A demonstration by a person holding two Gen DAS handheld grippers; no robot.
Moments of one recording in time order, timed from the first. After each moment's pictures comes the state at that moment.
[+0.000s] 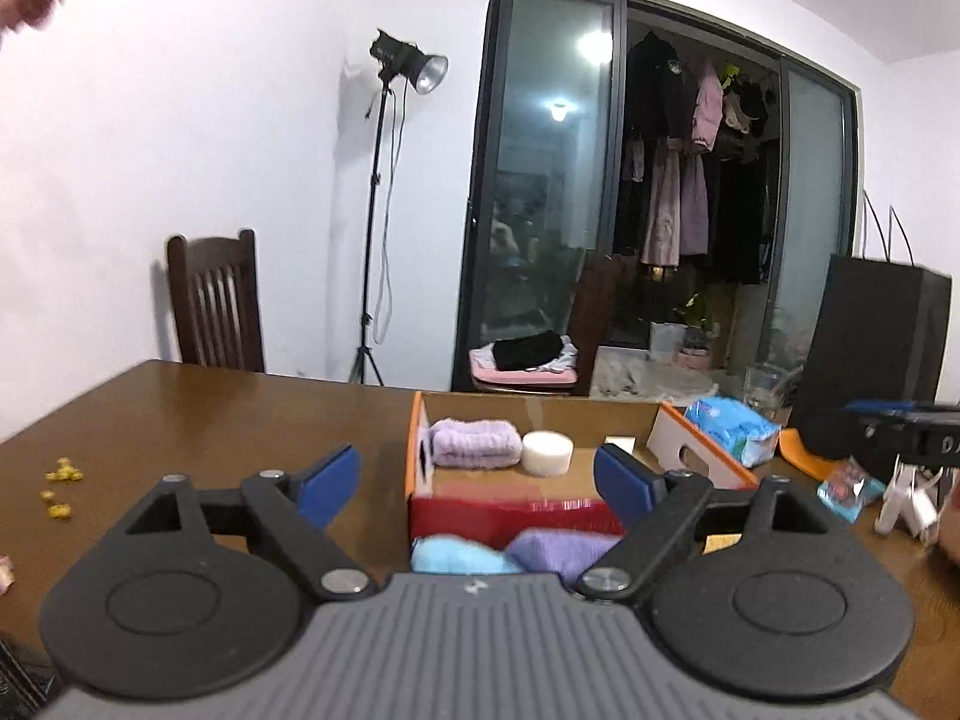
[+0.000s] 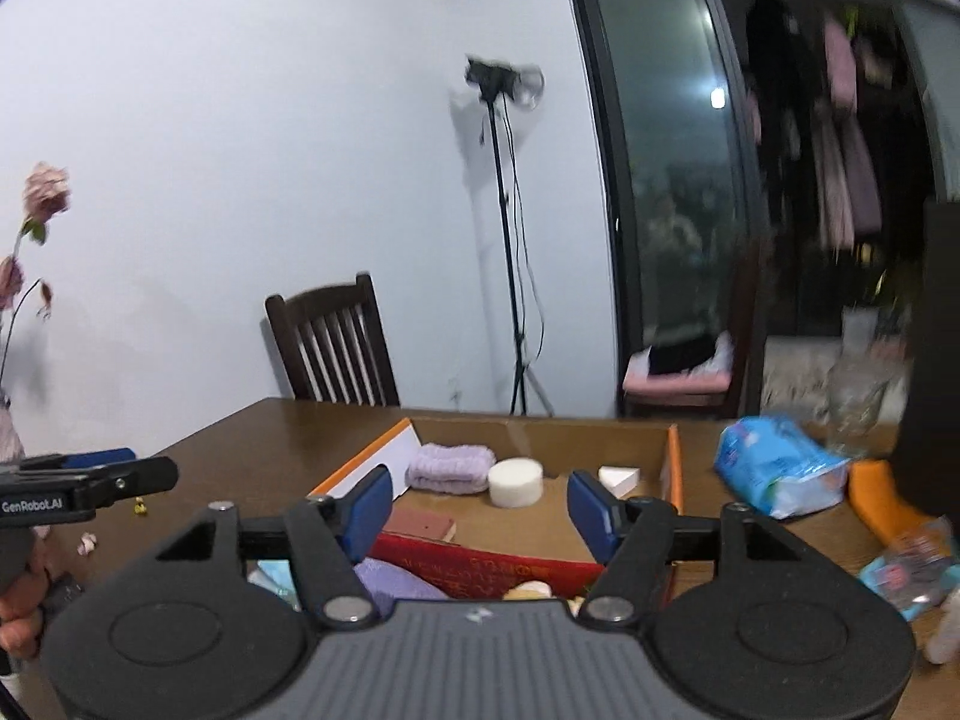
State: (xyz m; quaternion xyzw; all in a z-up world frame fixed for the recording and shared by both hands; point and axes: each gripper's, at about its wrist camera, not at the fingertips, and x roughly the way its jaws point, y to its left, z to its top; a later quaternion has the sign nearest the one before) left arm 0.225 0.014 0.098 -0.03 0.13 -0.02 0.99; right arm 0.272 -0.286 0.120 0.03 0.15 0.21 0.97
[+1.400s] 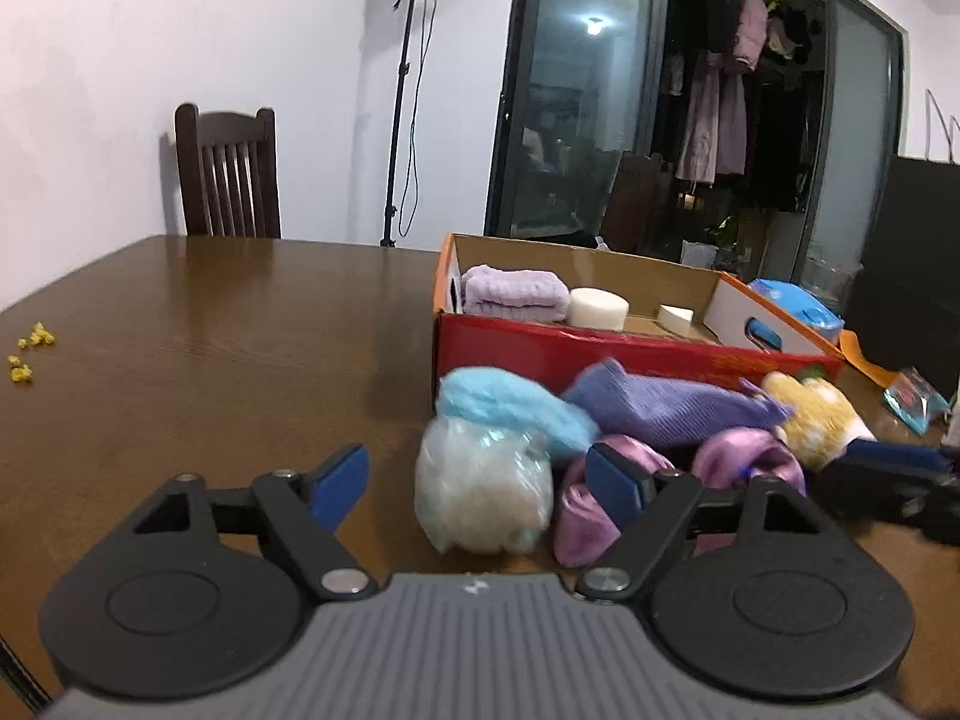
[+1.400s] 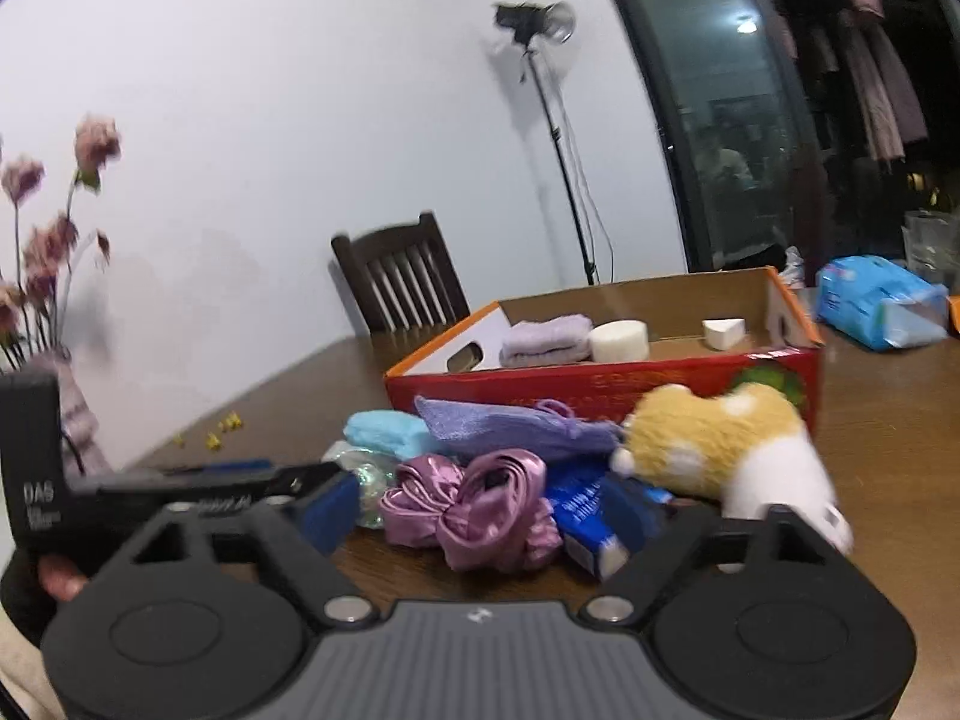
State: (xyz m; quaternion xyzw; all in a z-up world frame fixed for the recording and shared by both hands) left arm 0.292 0.030 0.000 -0.05 0.23 0.00 0.97; right arm 0.285 -0.231 0.016 0.07 0.23 0.27 0.93
